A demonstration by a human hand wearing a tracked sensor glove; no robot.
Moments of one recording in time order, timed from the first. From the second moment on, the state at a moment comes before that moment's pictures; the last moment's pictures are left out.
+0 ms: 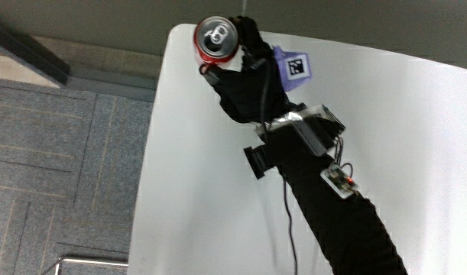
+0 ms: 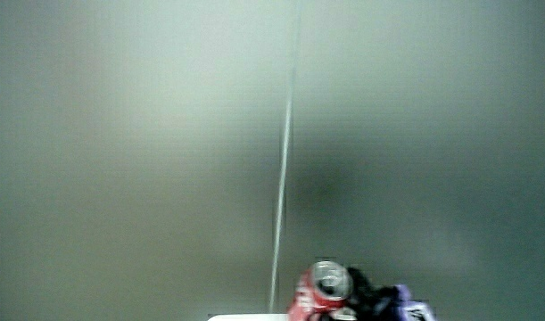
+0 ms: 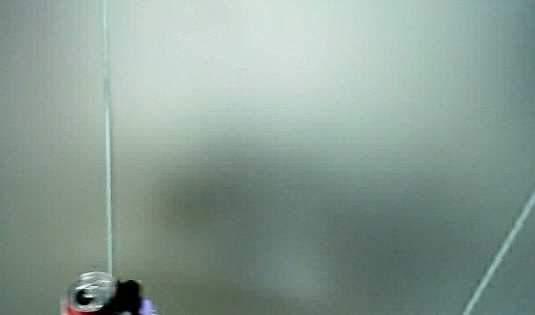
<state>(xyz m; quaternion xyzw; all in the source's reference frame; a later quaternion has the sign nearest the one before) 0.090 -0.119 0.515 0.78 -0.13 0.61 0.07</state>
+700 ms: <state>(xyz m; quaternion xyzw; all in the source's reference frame) 0.094 -0.110 0.535 0.79 -0.10 0.60 0.11</state>
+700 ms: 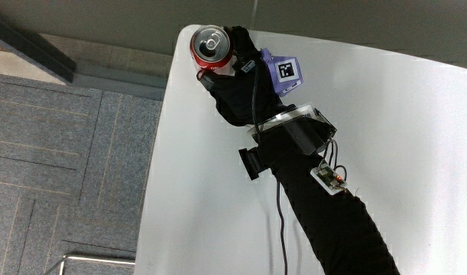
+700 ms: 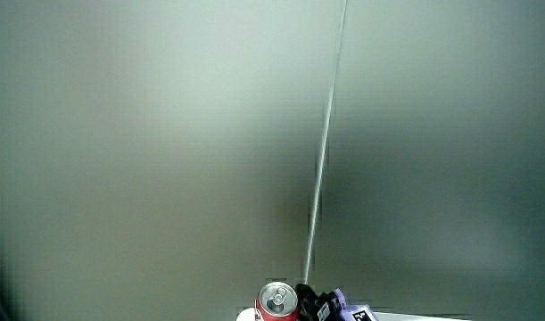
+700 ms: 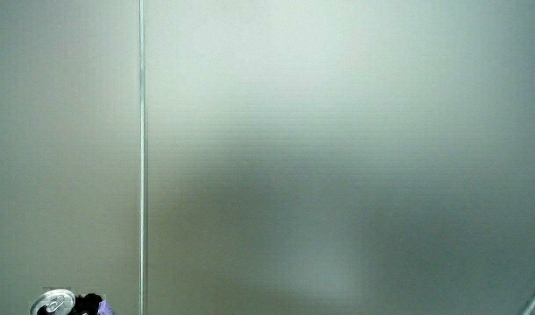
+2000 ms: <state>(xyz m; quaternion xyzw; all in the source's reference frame) 0.094 -0.094 0.522 0.94 -0.12 0.28 0.15</state>
